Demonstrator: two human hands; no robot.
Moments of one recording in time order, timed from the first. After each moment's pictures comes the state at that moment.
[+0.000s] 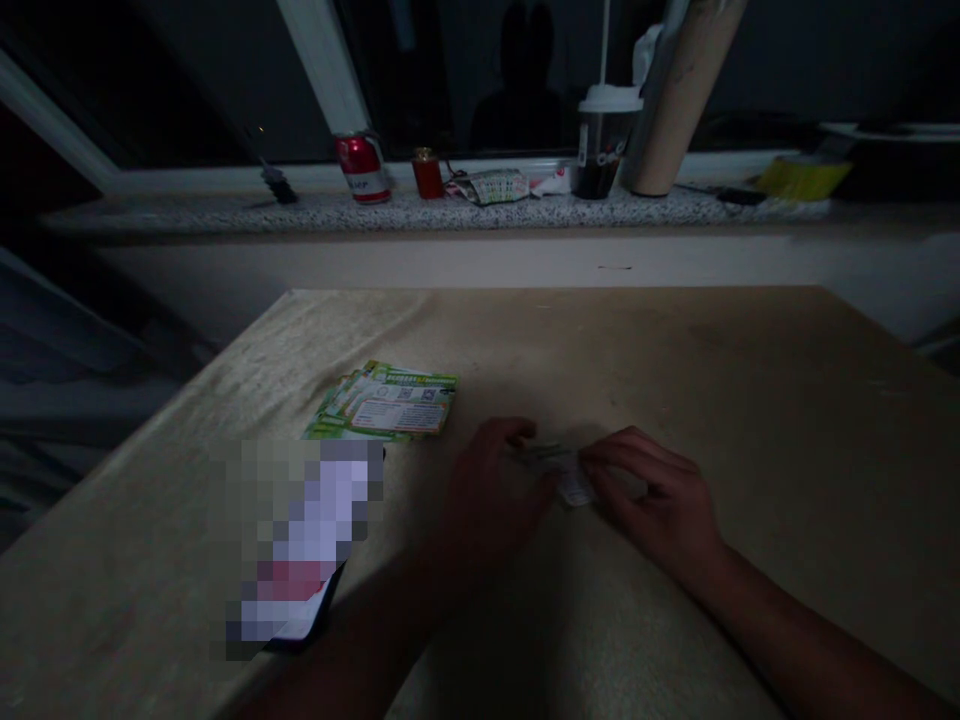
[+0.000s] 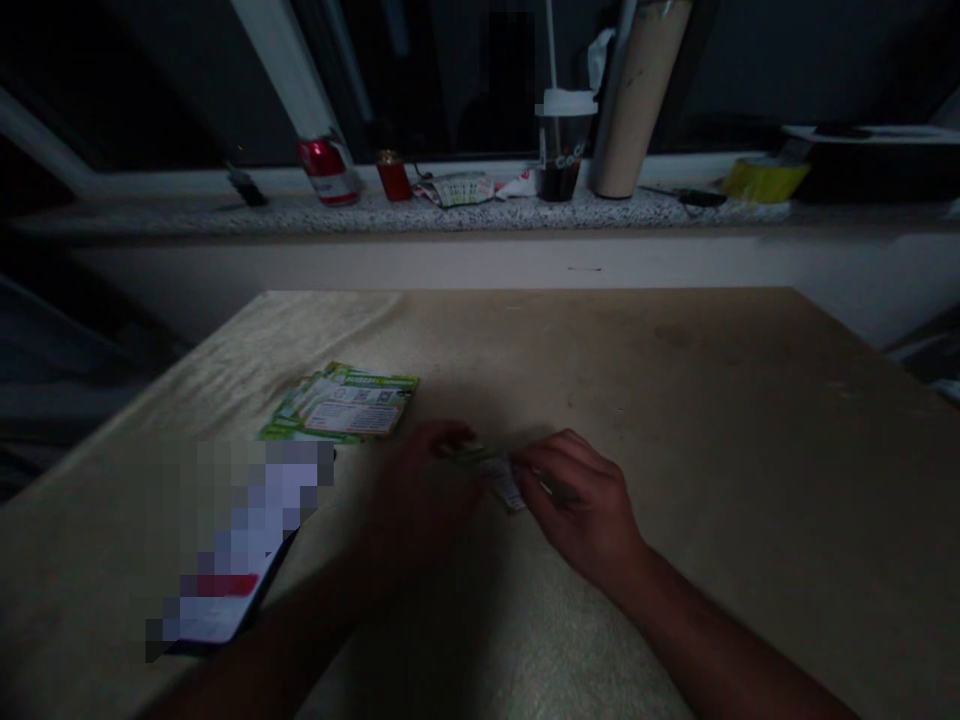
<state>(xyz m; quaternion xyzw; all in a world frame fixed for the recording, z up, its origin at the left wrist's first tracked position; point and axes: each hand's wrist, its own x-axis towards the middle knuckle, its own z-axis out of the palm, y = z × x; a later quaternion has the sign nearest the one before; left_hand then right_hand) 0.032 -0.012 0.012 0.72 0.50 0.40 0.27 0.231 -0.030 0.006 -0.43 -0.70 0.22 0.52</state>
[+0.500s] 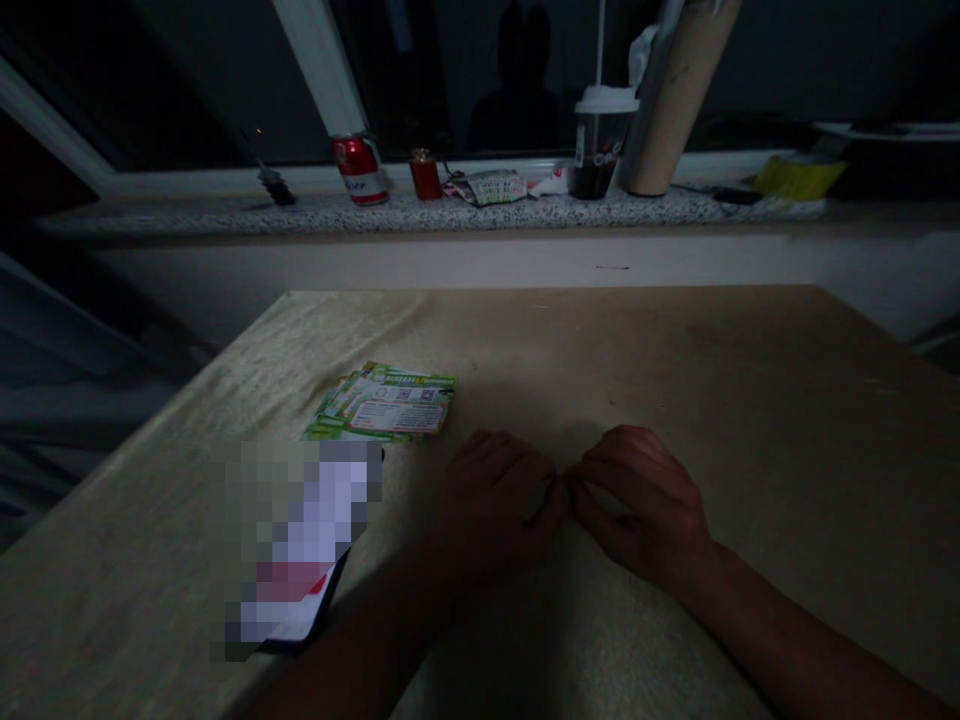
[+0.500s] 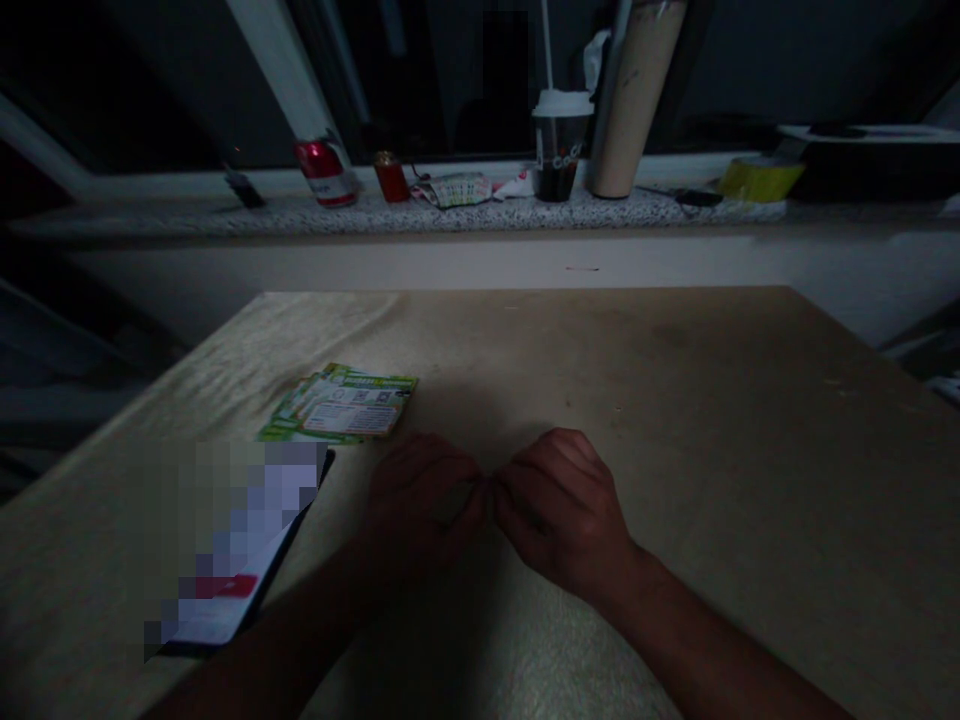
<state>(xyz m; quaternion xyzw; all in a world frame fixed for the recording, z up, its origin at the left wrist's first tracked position) 0.032 -0.012 0.025 0.85 0.35 0.40 0.02 0.228 -0.031 0.013 -0.35 -0.81 0.01 0.47</state>
